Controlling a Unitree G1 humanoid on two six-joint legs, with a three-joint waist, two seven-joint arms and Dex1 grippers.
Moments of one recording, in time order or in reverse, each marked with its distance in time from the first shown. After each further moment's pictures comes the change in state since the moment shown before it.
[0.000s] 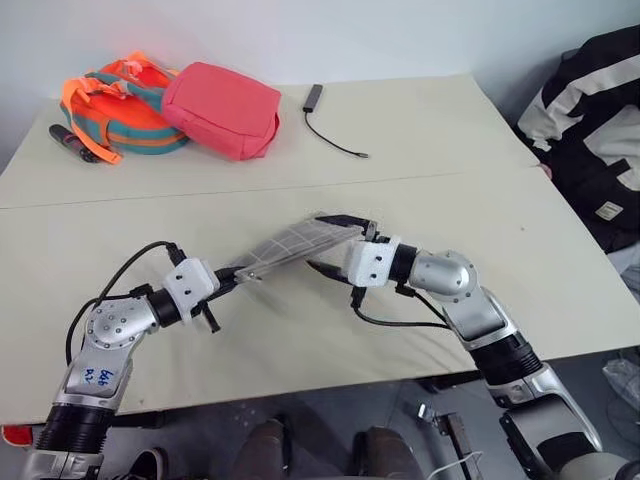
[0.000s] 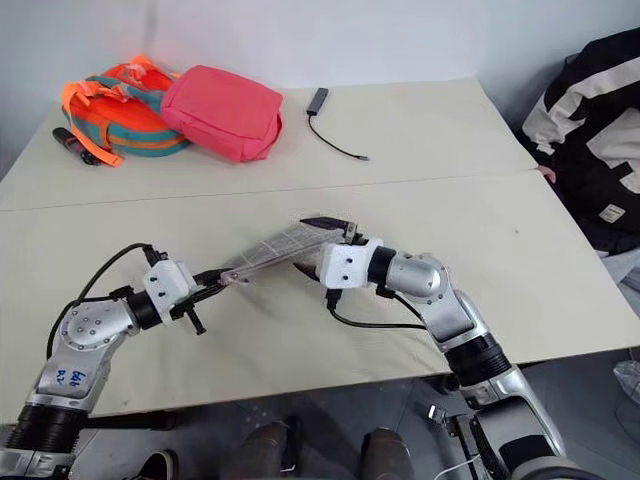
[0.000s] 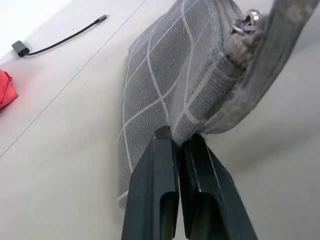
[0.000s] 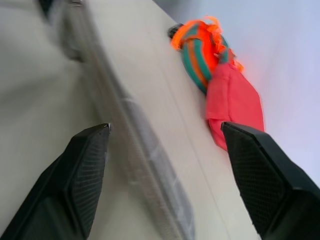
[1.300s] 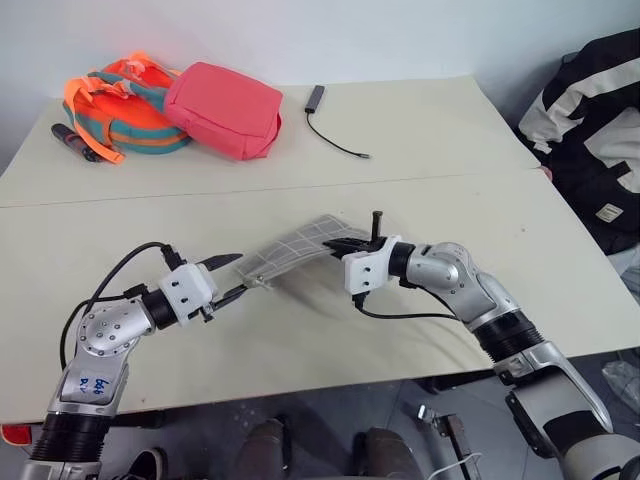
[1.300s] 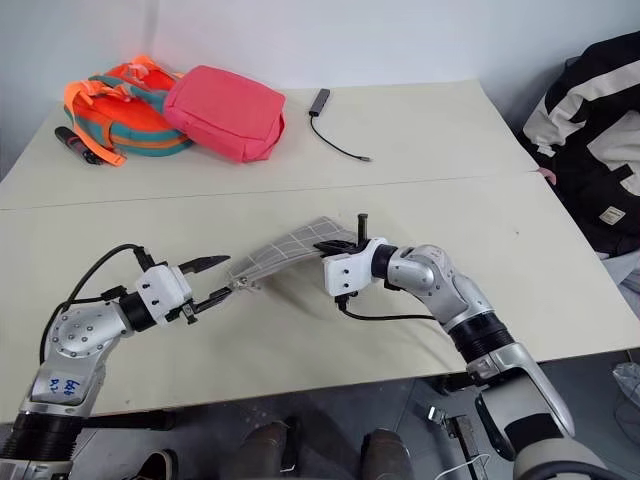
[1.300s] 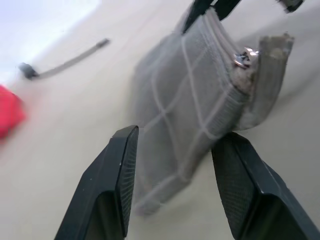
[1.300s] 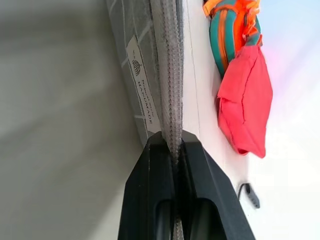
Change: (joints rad) left arm 0.048 0.009 0.049 -0.041 0.108 -0.185 0.021; right arm -0.118 -0.043 0.071 0.276 -0.293 -0.167 -0.160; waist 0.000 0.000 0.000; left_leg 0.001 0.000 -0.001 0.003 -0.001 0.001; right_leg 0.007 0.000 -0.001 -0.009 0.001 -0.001
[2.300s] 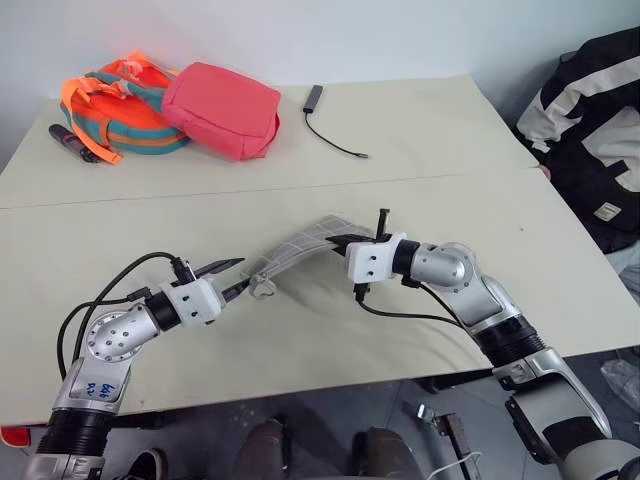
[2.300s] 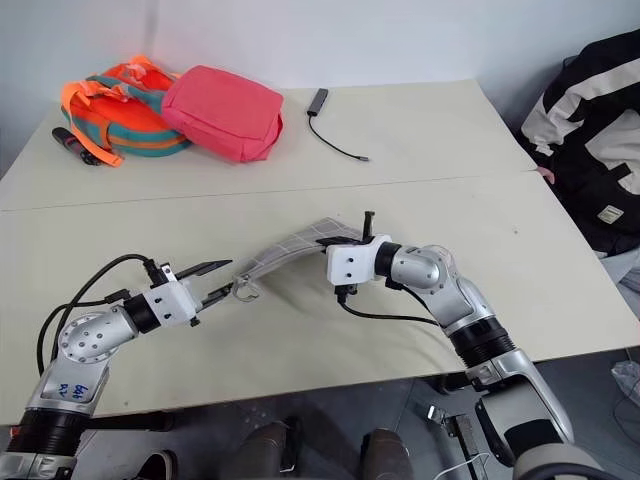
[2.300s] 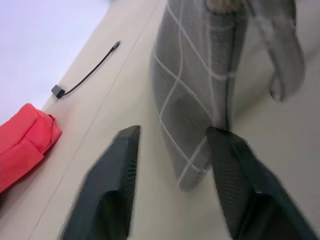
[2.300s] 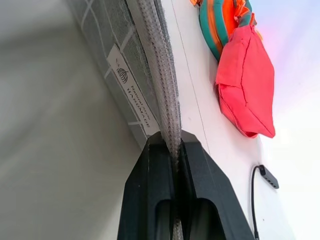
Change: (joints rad) left arm -0.018 -0.026 -0.022 0.074 0.087 -0.158 0.060; right arm 0.030 0.006 -0.033 -0.079 0.087 0.104 0.060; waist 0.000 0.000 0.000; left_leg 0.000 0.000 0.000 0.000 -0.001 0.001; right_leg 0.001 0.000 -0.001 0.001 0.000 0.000
